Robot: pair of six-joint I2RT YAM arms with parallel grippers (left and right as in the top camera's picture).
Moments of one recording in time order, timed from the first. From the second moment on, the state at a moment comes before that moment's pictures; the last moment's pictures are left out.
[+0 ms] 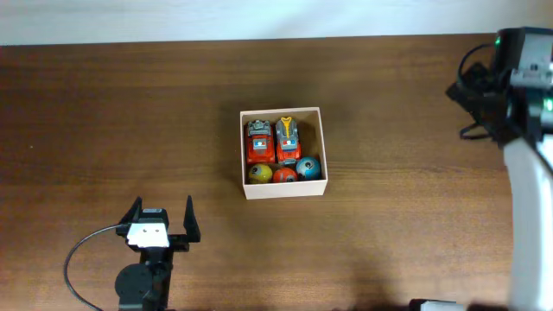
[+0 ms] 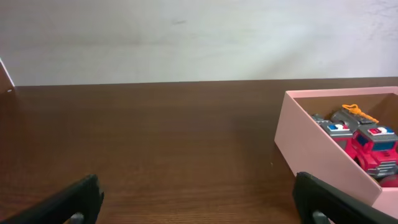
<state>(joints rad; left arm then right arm) -0.02 0.03 0.01 -0.08 -0.01 0.01 -0.08 1.48 1.74 -1.17 0.31 0.63</state>
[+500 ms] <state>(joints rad) -0.02 0.03 0.01 -0.08 -0.01 0.01 0.19 0.98 1.55 -1.07 0.38 0.53</state>
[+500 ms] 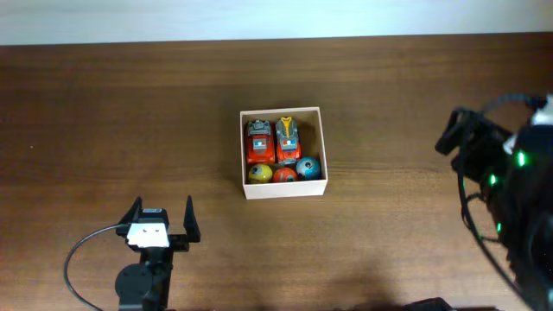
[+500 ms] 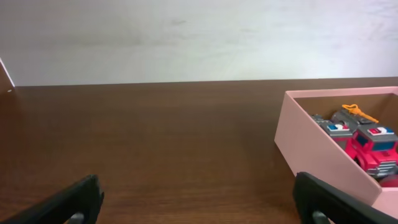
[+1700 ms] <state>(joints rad) -0.02 0.03 0.01 -0.08 -0.01 0.01 0.03 0.01 0.19 -0.15 0.05 0.18</state>
